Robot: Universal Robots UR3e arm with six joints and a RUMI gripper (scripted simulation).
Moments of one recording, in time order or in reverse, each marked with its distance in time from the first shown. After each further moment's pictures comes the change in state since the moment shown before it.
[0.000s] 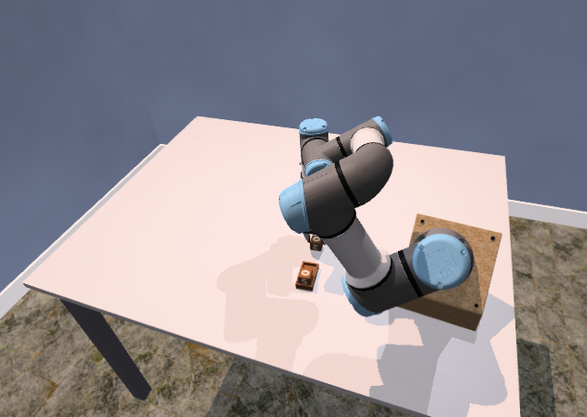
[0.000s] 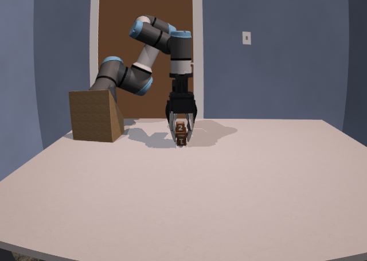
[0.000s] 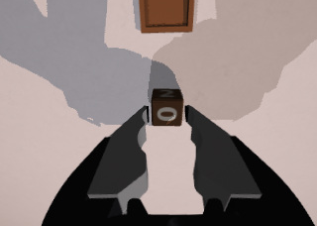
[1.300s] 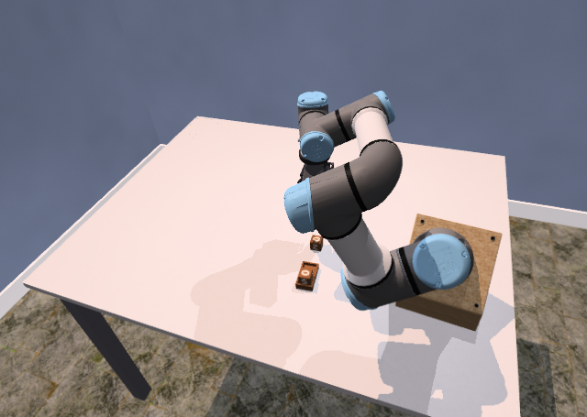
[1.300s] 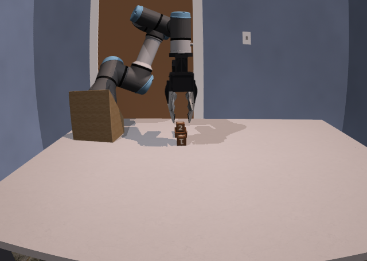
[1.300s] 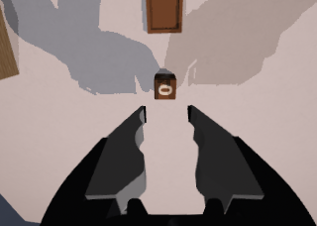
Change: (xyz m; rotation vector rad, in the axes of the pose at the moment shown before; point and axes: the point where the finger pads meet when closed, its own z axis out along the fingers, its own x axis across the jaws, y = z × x) arm 0.000 0.000 -0.063 -0.003 0.003 0.000
